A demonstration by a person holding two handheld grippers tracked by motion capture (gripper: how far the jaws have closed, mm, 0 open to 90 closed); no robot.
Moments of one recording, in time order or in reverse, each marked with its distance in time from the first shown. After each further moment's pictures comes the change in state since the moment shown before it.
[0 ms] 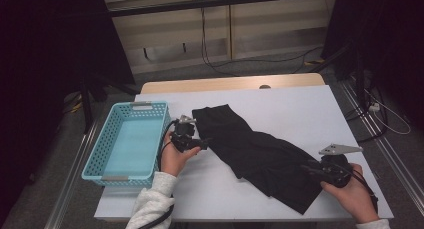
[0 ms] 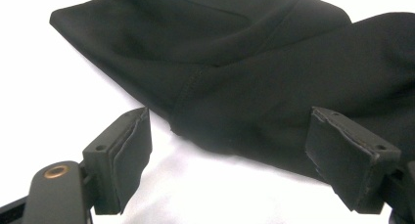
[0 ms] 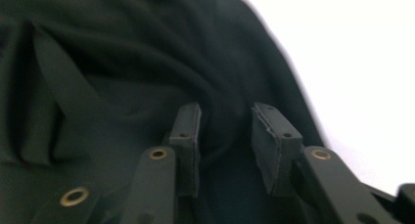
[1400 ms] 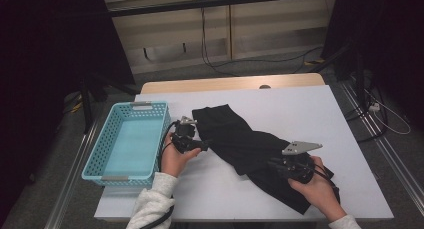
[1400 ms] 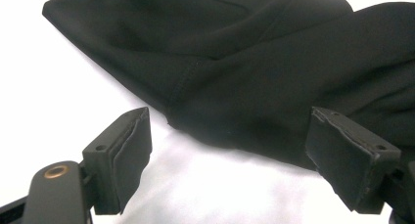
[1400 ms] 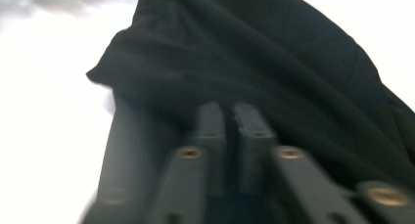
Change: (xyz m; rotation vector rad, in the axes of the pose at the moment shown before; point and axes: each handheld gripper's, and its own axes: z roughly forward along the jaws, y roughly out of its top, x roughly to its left) left arm -0.001 -0.002 0.002 0.010 -0.001 0.001; right arm 0.061 0.035 0.039 -0.079 0.156 -0.178
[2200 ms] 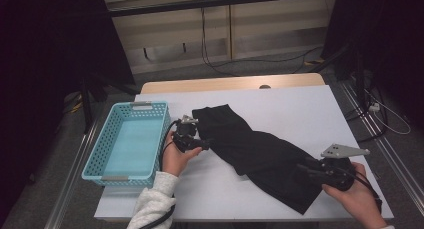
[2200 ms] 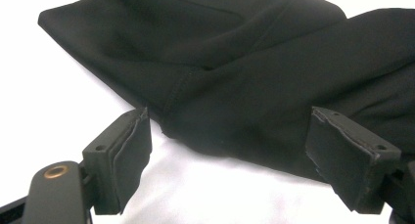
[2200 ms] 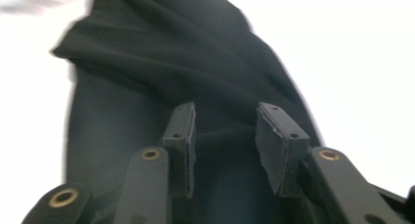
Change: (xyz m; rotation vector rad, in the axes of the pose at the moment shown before) left arm -0.002 0.004 0.001 -0.002 -0.001 0.016; right arm -0.033 -0.028 -0.070 -0.021 -0.117 0.095
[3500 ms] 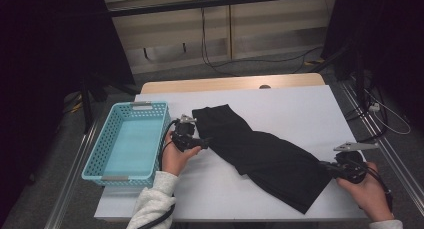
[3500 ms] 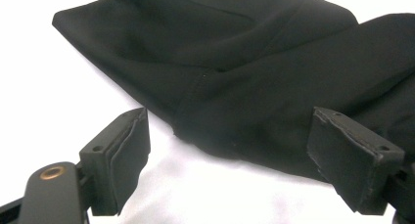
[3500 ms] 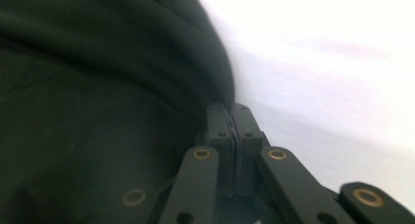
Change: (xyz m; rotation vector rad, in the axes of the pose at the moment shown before) left arm 0.004 -0.001 0.001 -0.019 0.022 -0.027; right arm -0.051 -0.022 0.007 0.141 -0.080 0.144
